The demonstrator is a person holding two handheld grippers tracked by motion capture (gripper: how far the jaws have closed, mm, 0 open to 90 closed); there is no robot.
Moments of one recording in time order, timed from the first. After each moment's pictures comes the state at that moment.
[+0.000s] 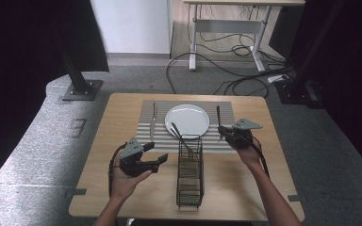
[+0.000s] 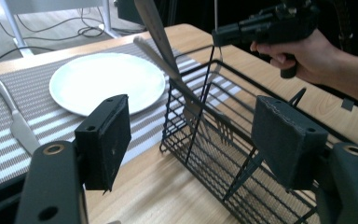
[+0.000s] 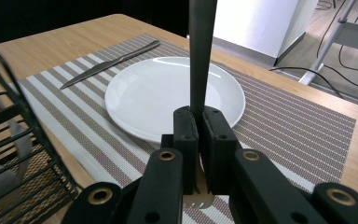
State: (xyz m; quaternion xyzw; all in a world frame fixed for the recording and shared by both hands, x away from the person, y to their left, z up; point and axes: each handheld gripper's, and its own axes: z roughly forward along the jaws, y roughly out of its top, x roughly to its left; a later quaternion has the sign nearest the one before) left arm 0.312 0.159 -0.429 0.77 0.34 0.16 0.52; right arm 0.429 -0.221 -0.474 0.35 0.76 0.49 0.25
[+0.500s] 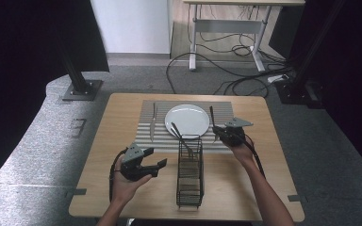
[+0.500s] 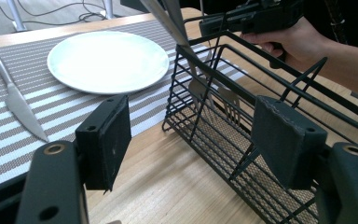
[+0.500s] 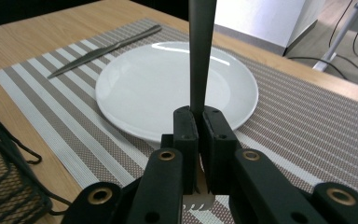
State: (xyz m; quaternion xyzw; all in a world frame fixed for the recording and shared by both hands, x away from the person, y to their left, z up) left arm 0.310 0.163 -0.451 0.77 0.36 0.15 0.51; right arm 0.454 -0.207 -0.497 0.35 0.77 0.48 0.23
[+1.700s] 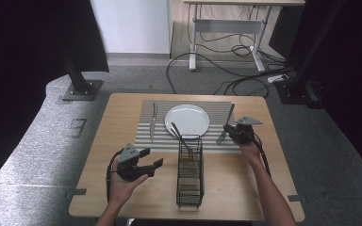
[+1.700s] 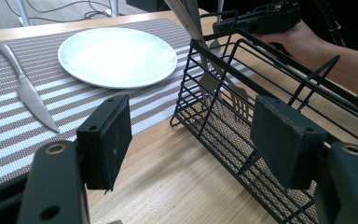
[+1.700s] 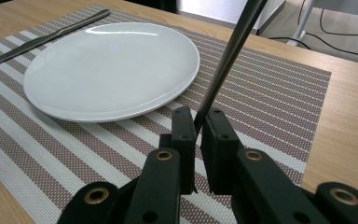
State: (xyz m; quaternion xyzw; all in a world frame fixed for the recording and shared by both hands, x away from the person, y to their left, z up) left arm 0.311 0.173 -0.455 0.76 0.37 0.15 0.51; right arm 0.475 -0.248 -0.518 0.41 0.75 0.46 0.24
